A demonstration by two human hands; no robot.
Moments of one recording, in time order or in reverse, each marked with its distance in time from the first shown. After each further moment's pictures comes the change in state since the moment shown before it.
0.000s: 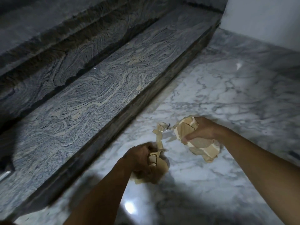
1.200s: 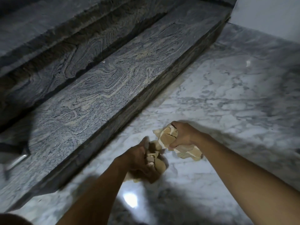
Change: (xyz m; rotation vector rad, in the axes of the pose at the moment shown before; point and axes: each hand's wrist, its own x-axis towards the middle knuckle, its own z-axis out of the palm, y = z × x) left_hand -0.029 -0.018 0.012 -0.092 -0.095 -0.112; right_hand -0.013 -0.049 0.078 -0.303 -0.141 -0.130
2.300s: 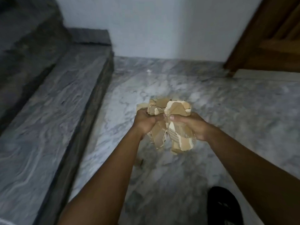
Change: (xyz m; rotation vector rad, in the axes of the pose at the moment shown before) left_hand 0.020 0.322 -0.086 -0.722 -0.062 0.566; right_hand -0.224 0.093 -0.106 1.276 0.784 0.274
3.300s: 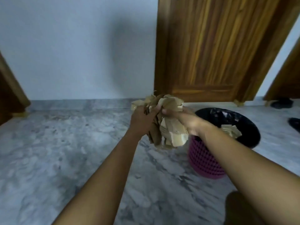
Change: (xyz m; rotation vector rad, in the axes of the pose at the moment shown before) left_hand -0.587 0.060 0.719 0.267 -1.459 0.686; right_hand -0.853 0.221 -0.312 0.442 1.621 -0.243
